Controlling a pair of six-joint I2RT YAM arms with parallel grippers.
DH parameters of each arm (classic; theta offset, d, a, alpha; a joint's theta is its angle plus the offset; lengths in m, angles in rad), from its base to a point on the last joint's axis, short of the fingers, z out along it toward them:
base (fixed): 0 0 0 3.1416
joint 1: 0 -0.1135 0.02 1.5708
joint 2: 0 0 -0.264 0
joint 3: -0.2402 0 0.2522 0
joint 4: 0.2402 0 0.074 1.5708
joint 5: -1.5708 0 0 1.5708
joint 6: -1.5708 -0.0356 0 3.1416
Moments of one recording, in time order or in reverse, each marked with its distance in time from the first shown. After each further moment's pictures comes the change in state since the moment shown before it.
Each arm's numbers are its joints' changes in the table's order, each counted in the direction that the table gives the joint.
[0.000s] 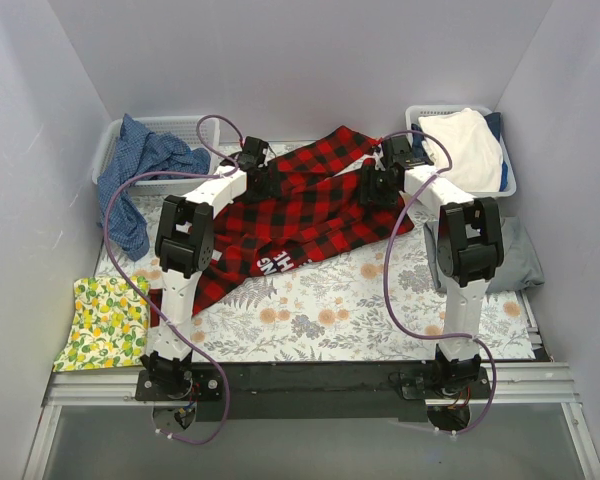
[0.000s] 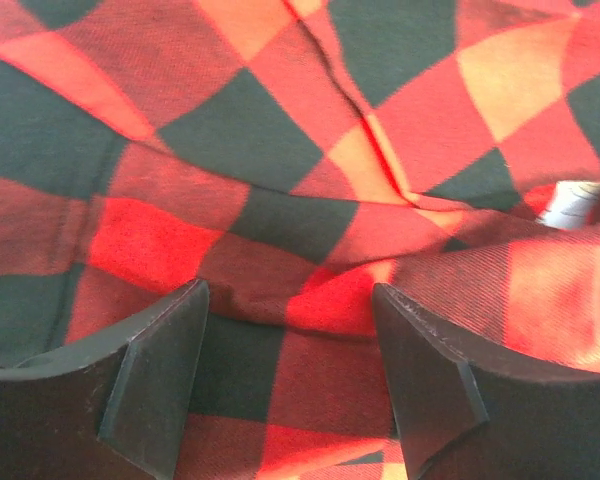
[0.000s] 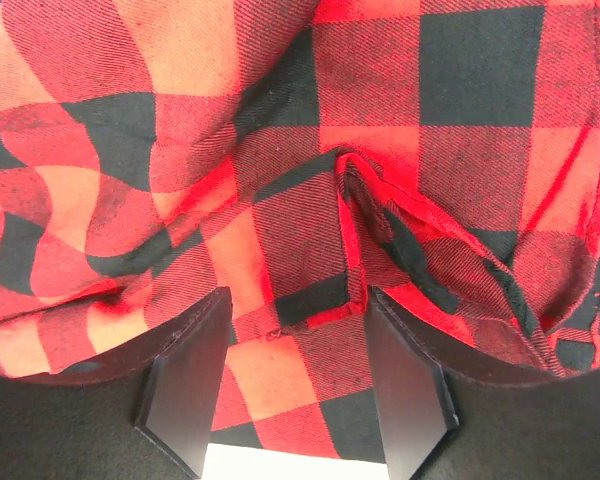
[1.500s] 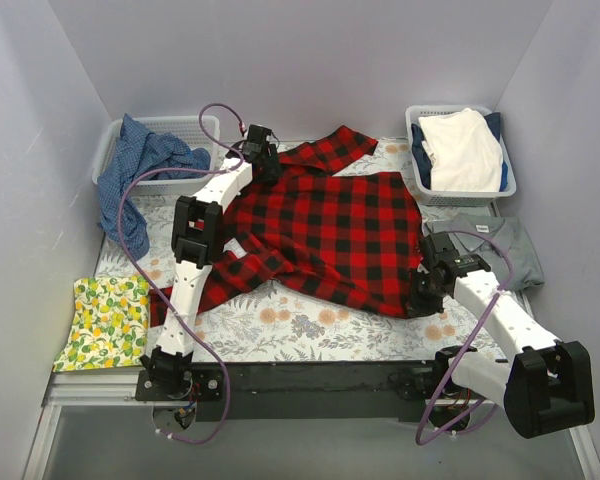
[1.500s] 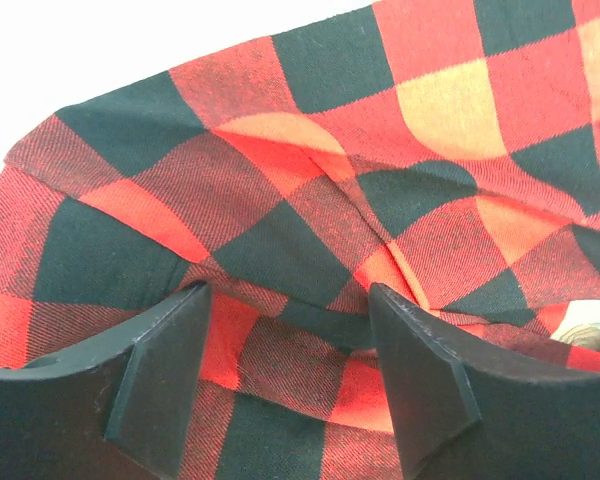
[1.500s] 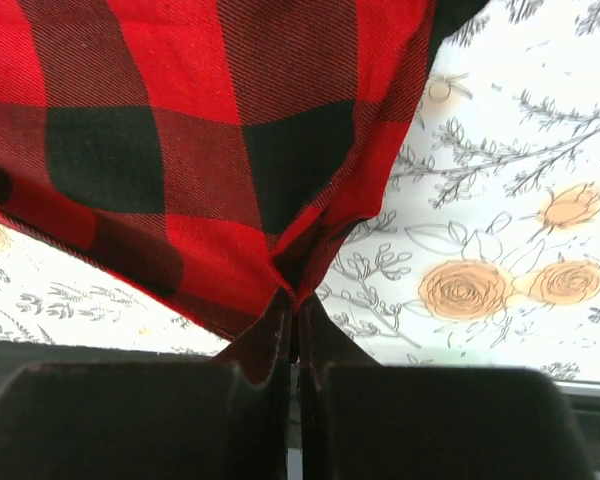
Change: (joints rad) left arm -0.018 0.252 -0.395 0.034 0.141 0.014; right arm -0.005 -0.995 0.977 0.328 -0.064 -0.146
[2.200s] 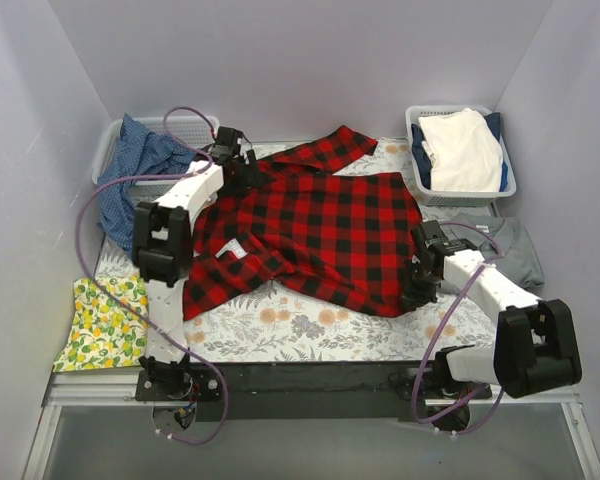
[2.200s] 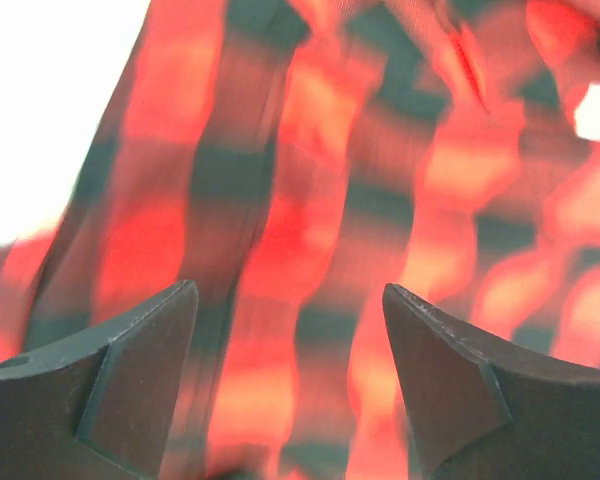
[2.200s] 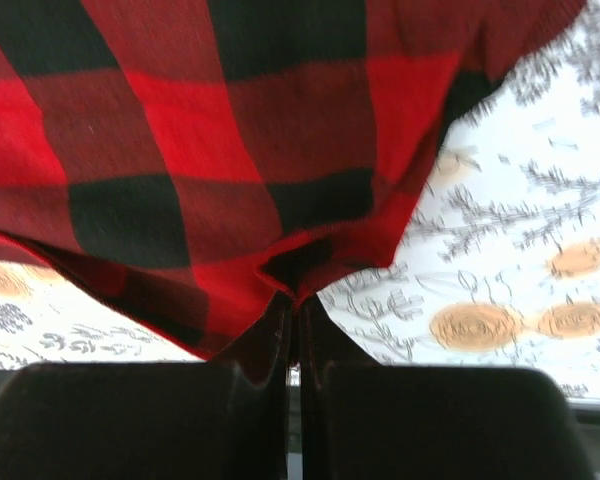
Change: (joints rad) left arm -0.071 -0.356 0.417 0.010 -0.098 0.006; right arm 0.000 0.183 -0.069 -0.043 -0.008 -0.038
